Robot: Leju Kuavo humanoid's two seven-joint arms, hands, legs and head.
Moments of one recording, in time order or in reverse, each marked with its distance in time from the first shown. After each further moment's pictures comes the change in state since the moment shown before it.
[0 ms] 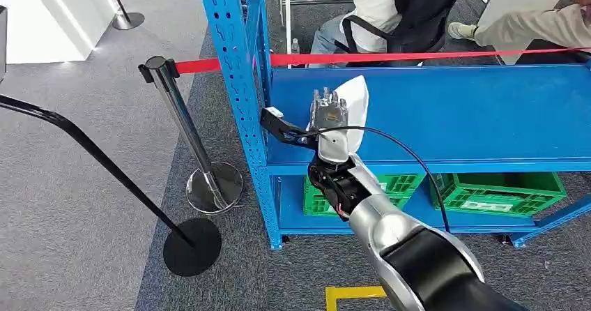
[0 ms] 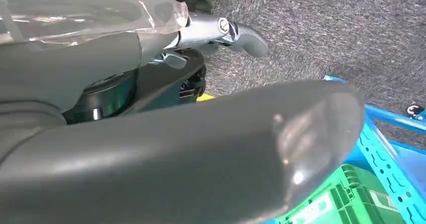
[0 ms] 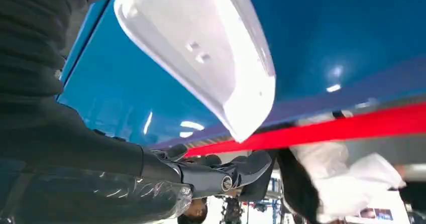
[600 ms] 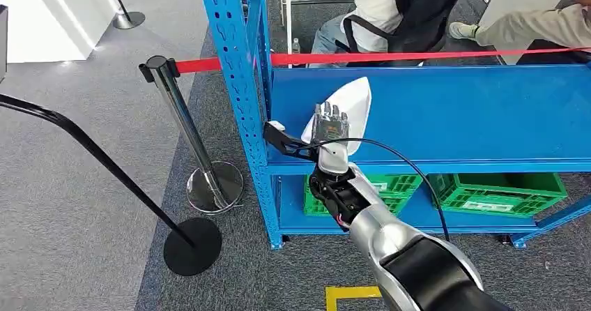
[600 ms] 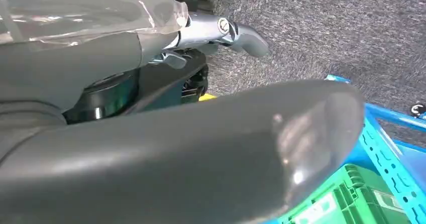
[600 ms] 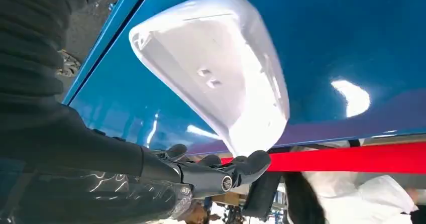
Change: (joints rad) left arm 0.001 -0.003 0.000 0.000 -0.010 0.002 0.001; right arm 0.041 -0.001 -0.007 0.003 0.021 0.006 0.015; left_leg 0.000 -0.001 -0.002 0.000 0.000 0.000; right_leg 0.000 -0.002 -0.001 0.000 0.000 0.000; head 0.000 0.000
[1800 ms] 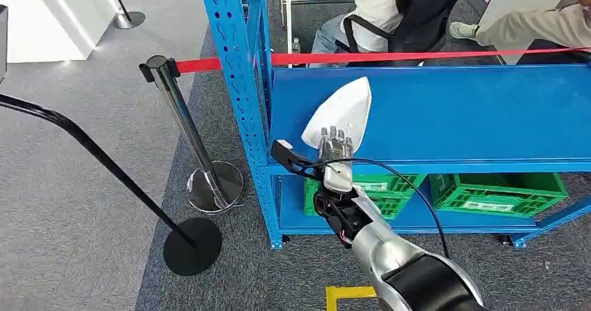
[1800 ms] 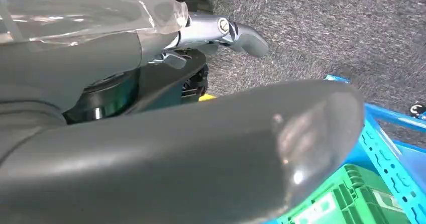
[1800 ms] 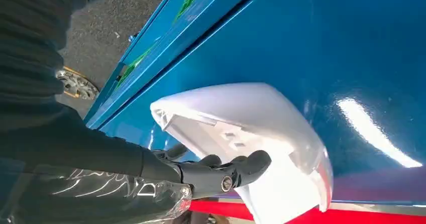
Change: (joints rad) left arm 0.001 0.000 0.000 0.000 -0.001 0.000 -0.005; right arm 0.092 -0.002 -0.064 0.003 -0.014 -0.011 -0.004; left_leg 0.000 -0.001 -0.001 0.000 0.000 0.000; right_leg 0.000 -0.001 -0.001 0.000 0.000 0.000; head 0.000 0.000
